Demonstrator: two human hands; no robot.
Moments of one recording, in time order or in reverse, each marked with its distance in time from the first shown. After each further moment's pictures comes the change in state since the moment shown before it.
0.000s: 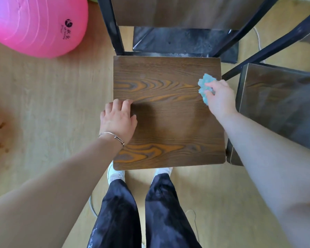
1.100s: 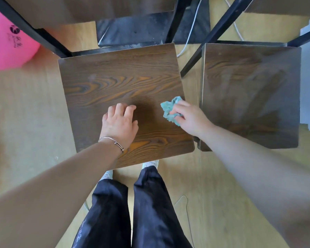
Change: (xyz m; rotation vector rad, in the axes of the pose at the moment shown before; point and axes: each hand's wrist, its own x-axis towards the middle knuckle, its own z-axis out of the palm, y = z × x) left_hand -0.007 0.117 0.028 0.094 -0.118 0.193; right_hand -0.066 0.080 -0.020 0.109 -0.377 -0.297
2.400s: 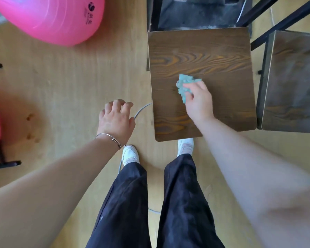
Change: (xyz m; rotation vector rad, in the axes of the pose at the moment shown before) left_hand -0.121 -0.247 -0.012 -0.034 0.031 -0.074; right_hand 0.040 -0.219 0.139 0.029 0.443 0.219
